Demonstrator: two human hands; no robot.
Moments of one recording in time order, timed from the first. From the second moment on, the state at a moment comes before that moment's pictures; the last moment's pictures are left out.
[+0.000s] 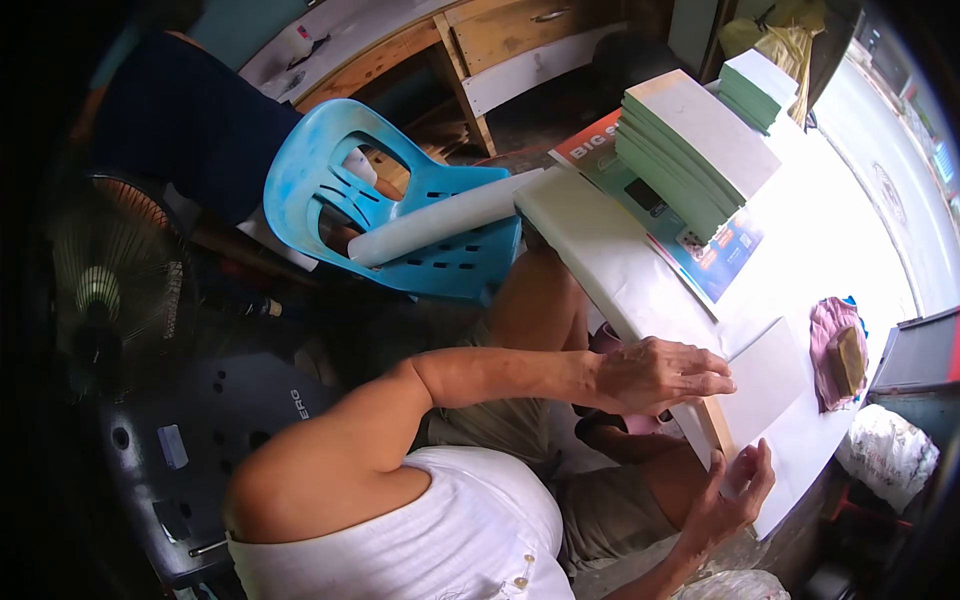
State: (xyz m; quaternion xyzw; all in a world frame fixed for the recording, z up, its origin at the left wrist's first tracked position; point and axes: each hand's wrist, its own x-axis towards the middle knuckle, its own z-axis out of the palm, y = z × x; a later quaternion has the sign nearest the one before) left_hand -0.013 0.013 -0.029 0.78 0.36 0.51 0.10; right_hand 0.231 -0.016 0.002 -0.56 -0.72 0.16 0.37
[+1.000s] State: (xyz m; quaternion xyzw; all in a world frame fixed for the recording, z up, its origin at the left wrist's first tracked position) left_hand -0.034 0.011 0.105 0.78 0.24 0.55 0.18; right_hand 0.198 0.004 0.060 -0.38 -0.81 0.08 0.44
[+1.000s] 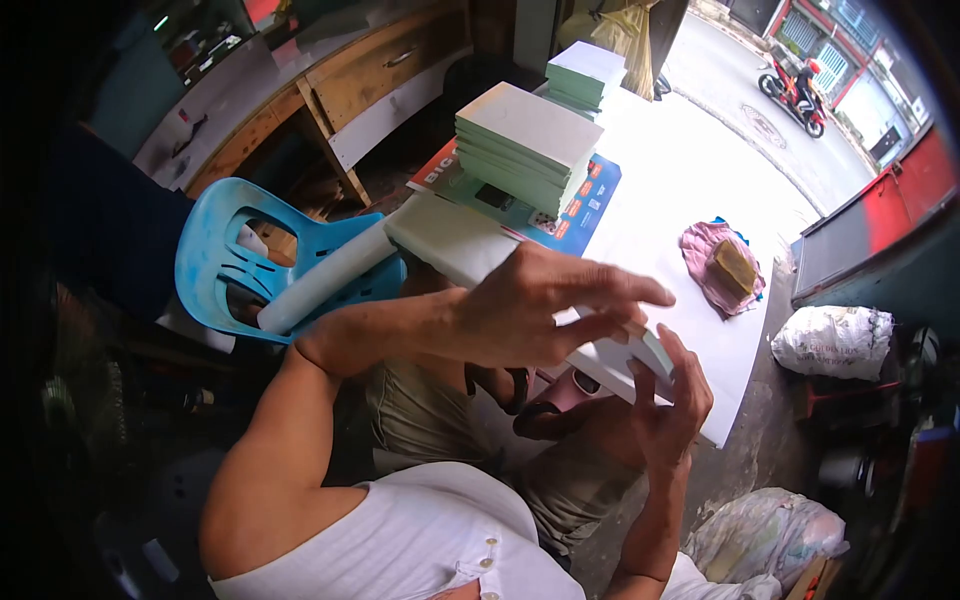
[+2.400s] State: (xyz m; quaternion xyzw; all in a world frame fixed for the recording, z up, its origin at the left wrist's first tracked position) left_hand -0.154 0.407 0.124 0.63 0.77 0.09 0.05; right_hand 0.200 0.149 0.001 -0.32 -0.87 -0.09 0.37
